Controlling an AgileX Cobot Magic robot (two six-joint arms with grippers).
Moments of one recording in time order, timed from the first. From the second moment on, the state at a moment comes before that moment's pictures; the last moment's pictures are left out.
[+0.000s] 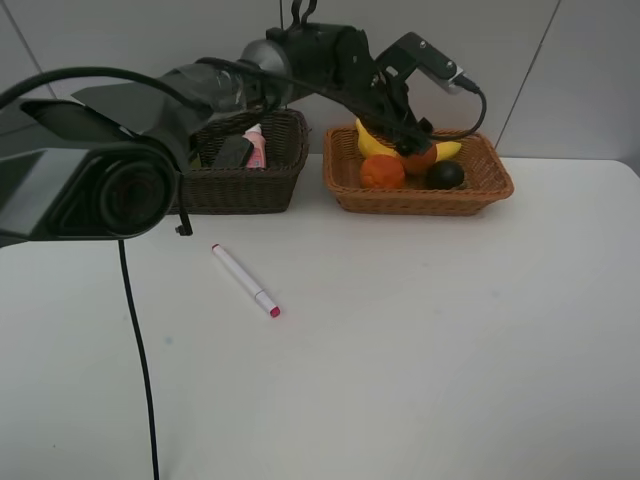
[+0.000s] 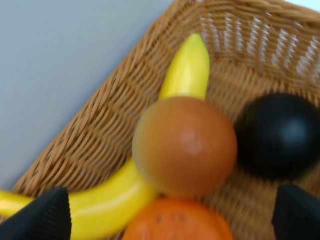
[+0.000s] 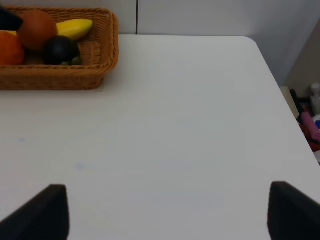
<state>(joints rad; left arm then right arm) -0.66 2.60 -2.47 -0.12 0.60 0.46 -0.11 0.00 -0.52 -0.09 1.06 -0.05</state>
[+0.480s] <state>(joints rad) -0.66 2.33 -2.43 -0.11 1.20 0.92 -0.11 0.00 -0.52 -0.09 1.06 -0.05</state>
